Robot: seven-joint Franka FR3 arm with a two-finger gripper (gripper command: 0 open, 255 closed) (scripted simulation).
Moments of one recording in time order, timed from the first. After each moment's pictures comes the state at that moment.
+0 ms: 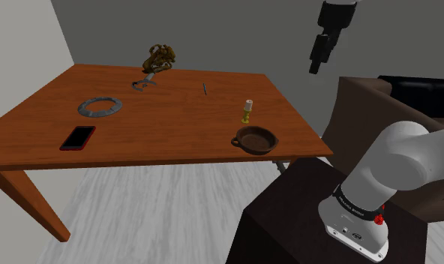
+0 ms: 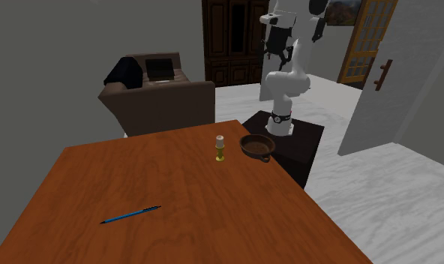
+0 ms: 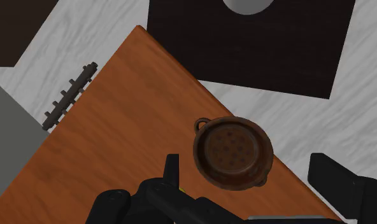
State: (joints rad) arm 0.02 -0.81 0.07 -2.29 -0.12 1.45 -0.08
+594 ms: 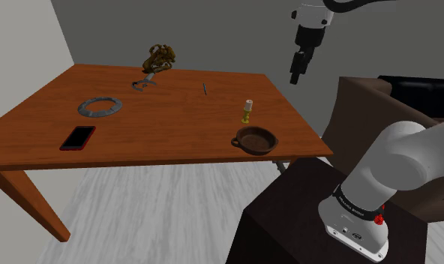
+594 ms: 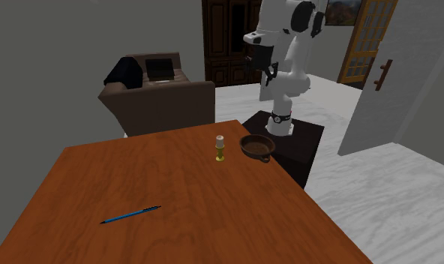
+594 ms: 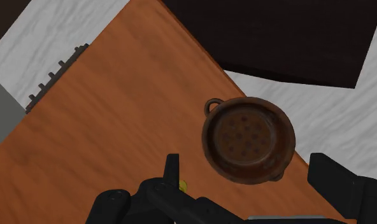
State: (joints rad) arm 0.02 -0.66 -0.02 -2.36 -0.15 1.67 -0.18
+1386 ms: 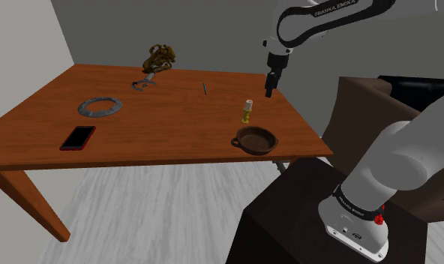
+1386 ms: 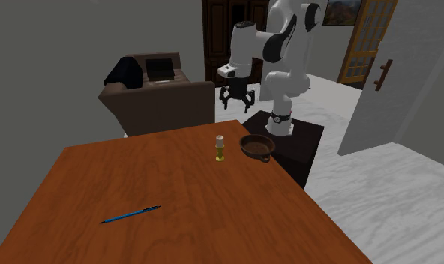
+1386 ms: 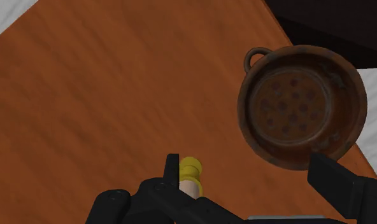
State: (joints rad) arm 0.03 -0.28 -0.14 -2.32 -0.15 2.01 -0.37
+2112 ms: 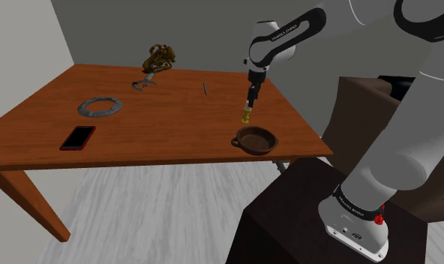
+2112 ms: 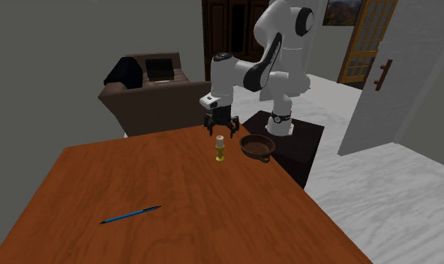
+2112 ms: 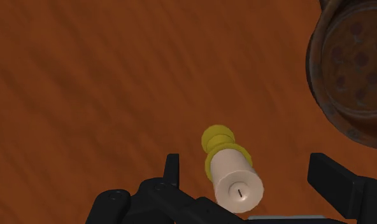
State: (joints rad) arm 0.02 0.10 -0.18 -2.14 -0.05 2.21 -0.55
